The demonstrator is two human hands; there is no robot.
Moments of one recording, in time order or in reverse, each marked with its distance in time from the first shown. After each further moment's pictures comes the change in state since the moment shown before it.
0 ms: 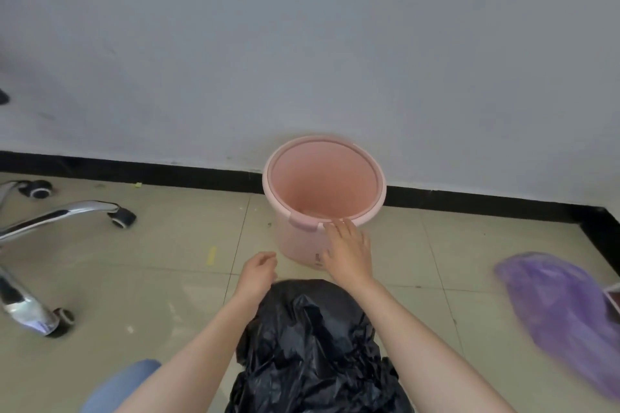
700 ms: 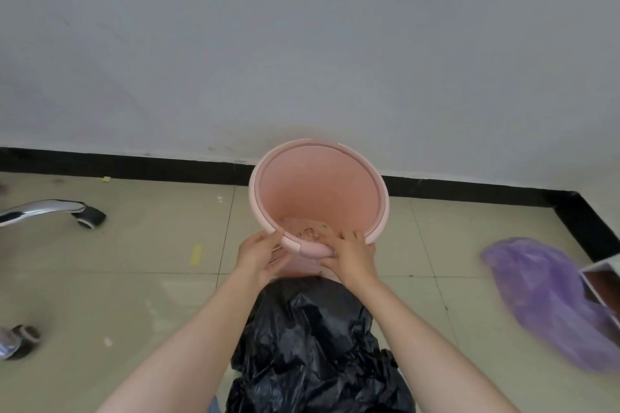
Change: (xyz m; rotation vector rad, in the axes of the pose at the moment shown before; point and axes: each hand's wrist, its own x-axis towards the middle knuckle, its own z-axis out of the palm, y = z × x) left_hand 0.052 0.023 0.004 -0.572 -0.101 -0.221; right_hand 0.011 0.005 0.014 -0.016 -0.151 0.144
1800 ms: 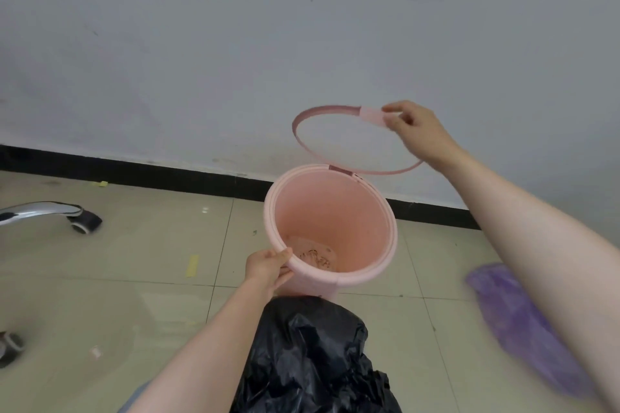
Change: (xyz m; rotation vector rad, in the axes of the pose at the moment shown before) left_hand -0.008 0.002 -0.006 0.118 0.029 0.033; right_hand 0.051 -0.044 -0.221 0.339 0.360 -0.172
